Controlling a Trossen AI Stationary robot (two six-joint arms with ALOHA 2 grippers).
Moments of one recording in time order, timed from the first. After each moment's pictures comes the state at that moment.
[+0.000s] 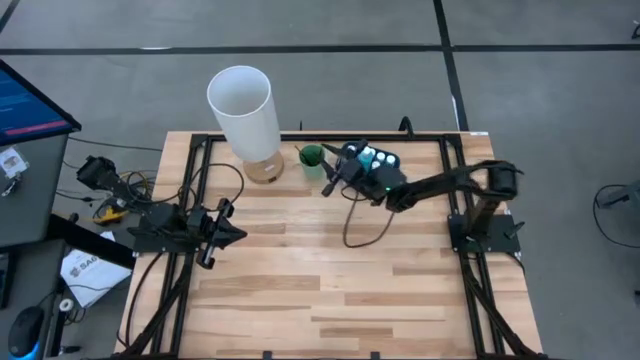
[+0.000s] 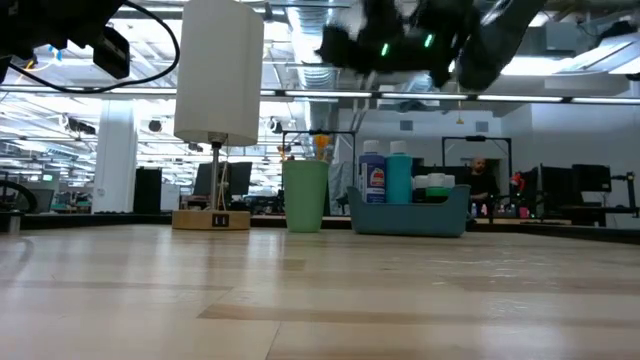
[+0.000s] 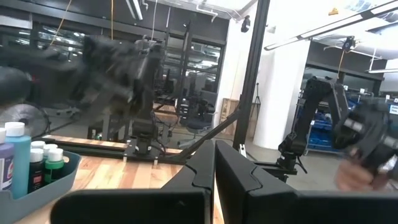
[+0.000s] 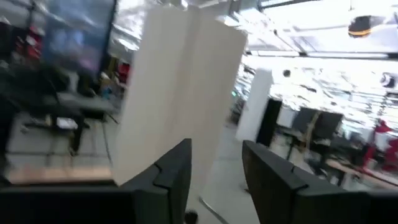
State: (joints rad) left arm -0.54 0.42 0.01 0.70 -0.40 -0.06; right arm -0.14 1.80 0.87 1.24 0.45 -0.40
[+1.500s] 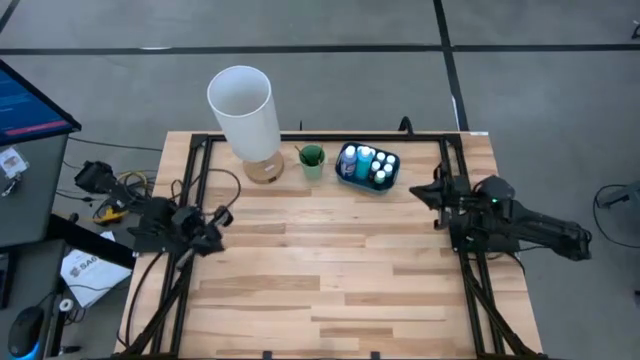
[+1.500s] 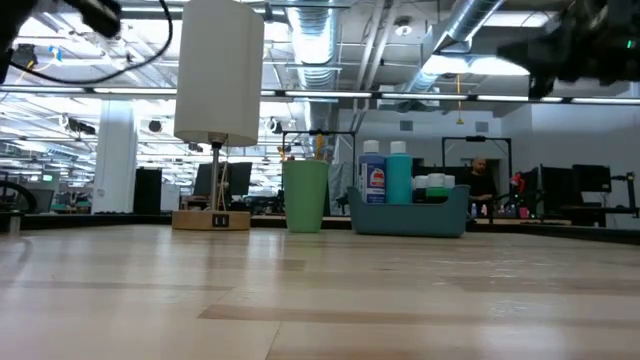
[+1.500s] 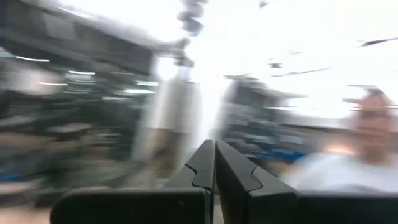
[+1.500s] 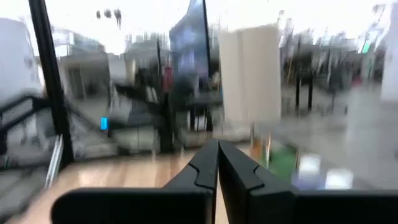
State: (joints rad) left arm -0.49 0.39 0.01 0.84 -0.11 -0.17; right arm -0.29 0.06 0.16 0.09 -0.13 0.09
